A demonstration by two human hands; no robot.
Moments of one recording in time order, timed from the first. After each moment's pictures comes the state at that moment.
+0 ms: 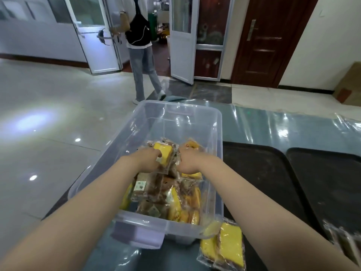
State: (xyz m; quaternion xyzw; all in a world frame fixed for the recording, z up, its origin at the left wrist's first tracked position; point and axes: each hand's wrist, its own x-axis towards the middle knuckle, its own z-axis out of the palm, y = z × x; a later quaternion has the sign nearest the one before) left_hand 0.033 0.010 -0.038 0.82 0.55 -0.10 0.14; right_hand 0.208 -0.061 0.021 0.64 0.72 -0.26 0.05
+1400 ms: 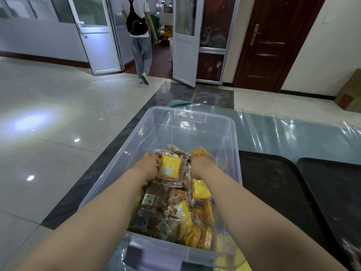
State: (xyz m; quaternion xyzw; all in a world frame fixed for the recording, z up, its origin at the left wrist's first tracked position) left_hand 0.008 0.048 -0.075 0.75 0.63 -0.02 0.19; right_hand 0.204 0.012 -0.048 0.70 0.69 -0.15 0.11
